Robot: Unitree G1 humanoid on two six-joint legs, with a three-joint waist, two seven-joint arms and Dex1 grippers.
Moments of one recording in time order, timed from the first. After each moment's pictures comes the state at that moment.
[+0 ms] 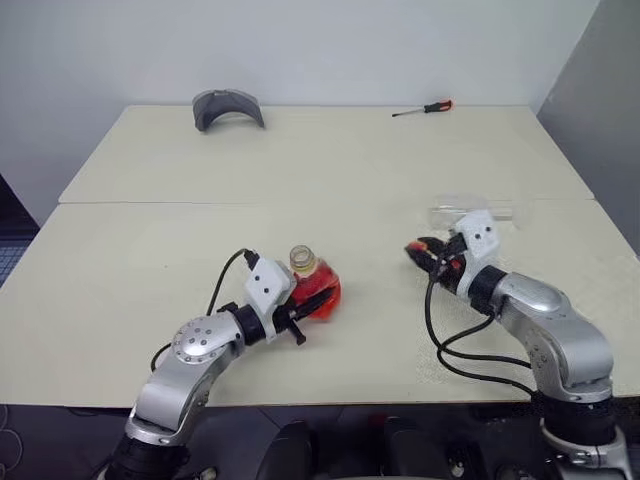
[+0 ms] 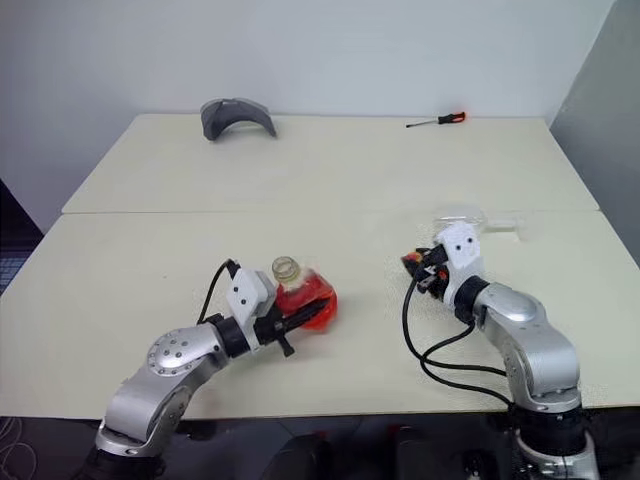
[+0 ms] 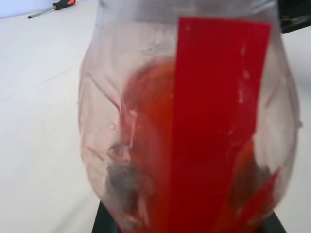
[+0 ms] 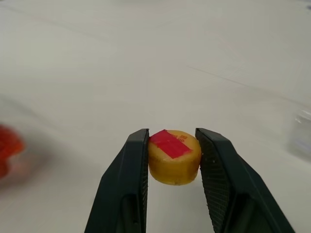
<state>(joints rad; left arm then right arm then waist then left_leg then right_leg) -0.08 0.47 -0.13 -0.43 -0.32 0.42 -0.63 -0.26 -0.30 -0.09 -0.49 0.23 0.89 0.34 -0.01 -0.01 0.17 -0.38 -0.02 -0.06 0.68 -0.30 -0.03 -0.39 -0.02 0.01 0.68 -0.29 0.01</state>
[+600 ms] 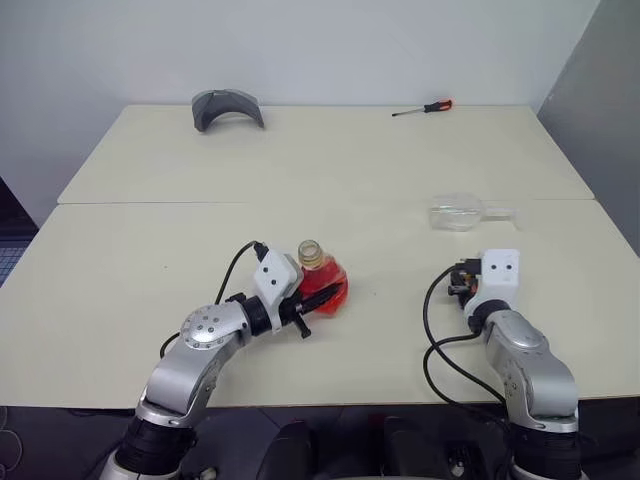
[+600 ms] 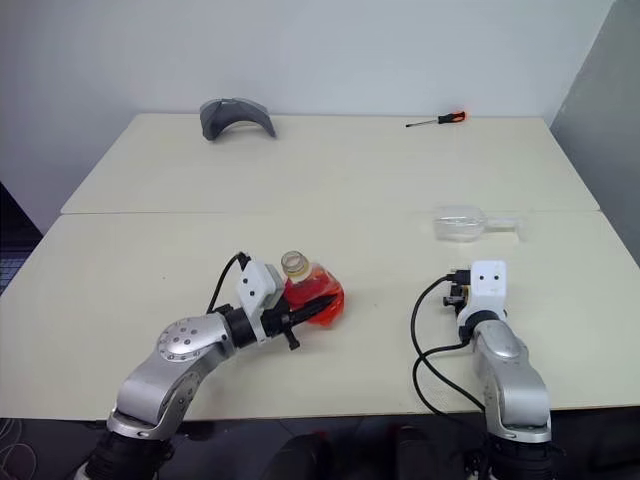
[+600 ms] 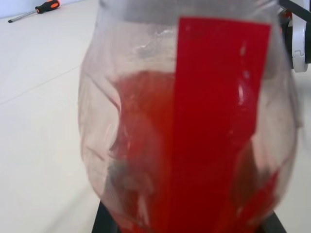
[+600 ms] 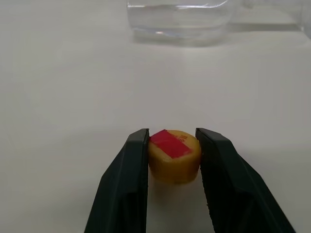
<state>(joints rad) -0.16 0.47 -0.13 -0.35 -0.32 0.41 -0.69 -0.11 -0.13 -0.12 -0.41 0.09 0.81 0.03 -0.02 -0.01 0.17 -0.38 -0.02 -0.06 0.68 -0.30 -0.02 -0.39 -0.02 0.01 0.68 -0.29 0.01</state>
